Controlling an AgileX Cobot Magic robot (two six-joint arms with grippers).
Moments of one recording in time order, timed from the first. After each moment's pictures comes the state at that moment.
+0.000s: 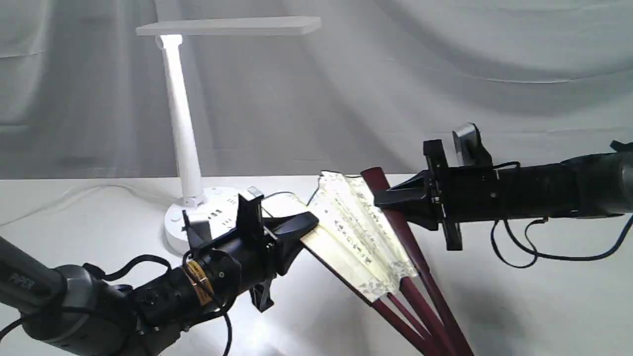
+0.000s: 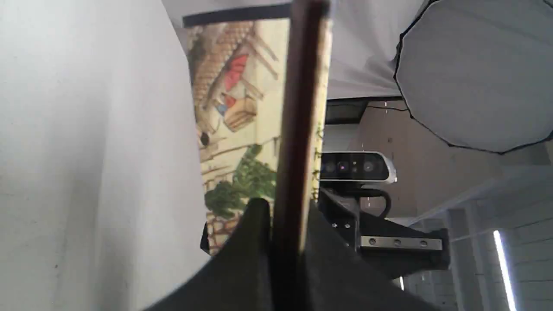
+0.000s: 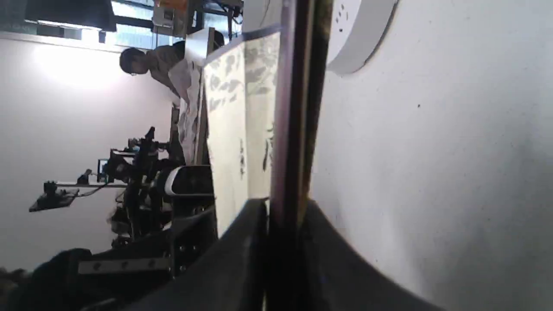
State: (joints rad) left arm -0.41 2.21 -0.96 0.50 -1.19 -1.79; right arm -0.14 2.25 -1.47 1.51 1.22 -0.82
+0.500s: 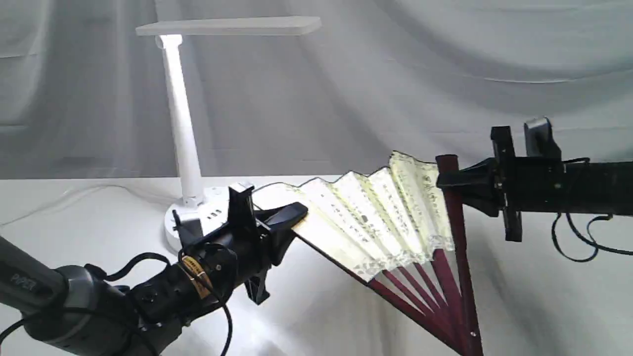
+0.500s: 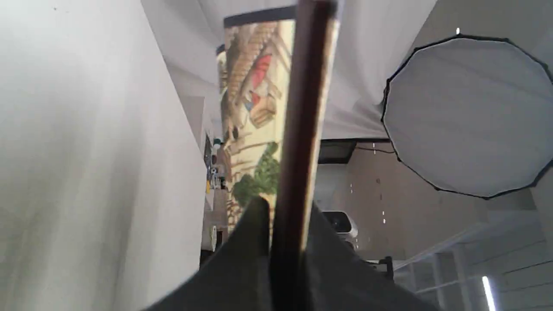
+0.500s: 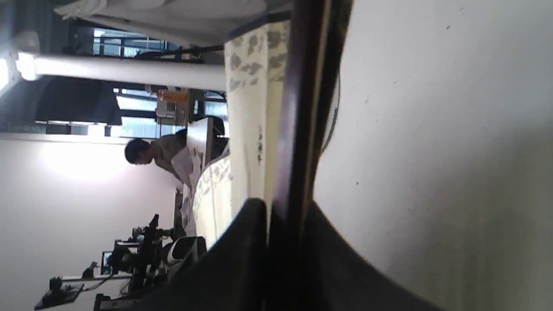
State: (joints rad) left arm -0.41 2.21 -0.96 0.39 -1.19 -1.79; right arm -0.32 2.25 -1.47 1.52 1.21 -0.81
